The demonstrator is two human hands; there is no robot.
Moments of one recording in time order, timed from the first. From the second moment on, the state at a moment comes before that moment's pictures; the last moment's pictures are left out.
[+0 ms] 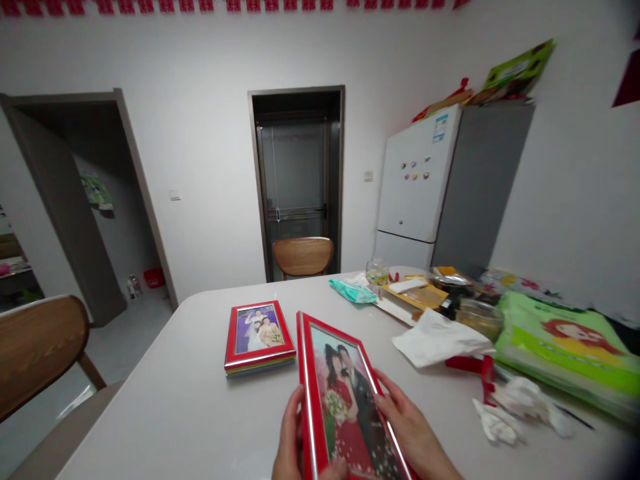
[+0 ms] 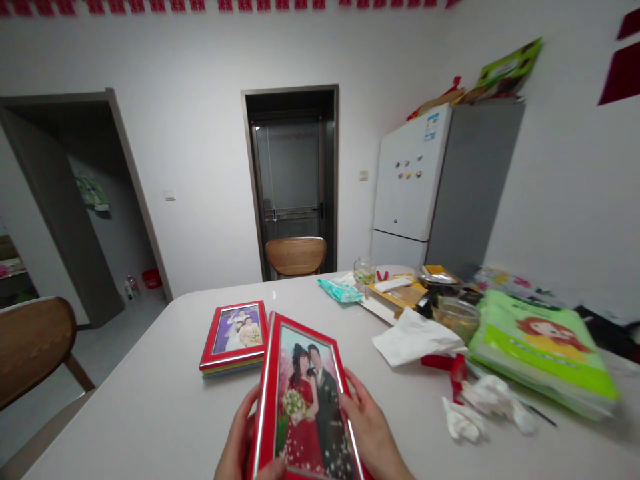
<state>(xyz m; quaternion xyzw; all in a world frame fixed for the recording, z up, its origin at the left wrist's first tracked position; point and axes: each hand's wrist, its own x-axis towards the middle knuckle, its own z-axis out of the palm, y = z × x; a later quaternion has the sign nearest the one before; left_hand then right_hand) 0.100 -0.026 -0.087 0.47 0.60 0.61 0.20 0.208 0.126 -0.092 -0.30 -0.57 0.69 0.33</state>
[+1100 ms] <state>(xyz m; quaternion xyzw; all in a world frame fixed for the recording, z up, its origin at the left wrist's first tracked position) -0.049 -0.029 -0.081 0.39 0.84 0.38 0.01 0.026 0.141 -0.079 -0.40 -0.78 0.40 0.25</state>
